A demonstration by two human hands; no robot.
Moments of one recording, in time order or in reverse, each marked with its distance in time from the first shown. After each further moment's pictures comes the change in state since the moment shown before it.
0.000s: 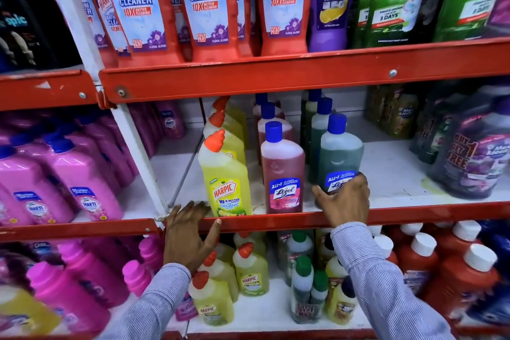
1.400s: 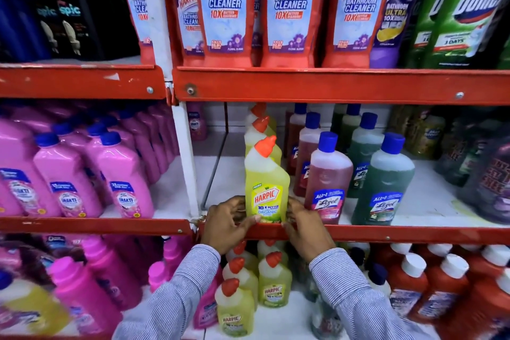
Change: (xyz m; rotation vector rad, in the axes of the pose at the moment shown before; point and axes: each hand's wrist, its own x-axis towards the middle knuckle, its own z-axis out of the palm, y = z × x) left_hand 0.034 -0.015 -0.011 -0.792 -0.172 -0.141; right_hand -0.093 -0.074 0.057 -0.083 -0.630 -0.477
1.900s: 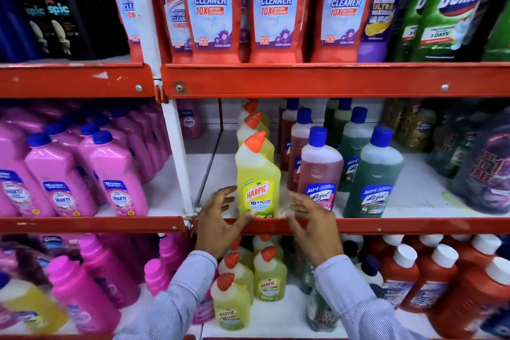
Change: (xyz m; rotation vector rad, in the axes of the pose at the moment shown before) left_hand -0.018 0.012 0.004 0.073 0.236 0.072; right_hand -0.022 0.015 -0.007 0.166 0.301 -0.070
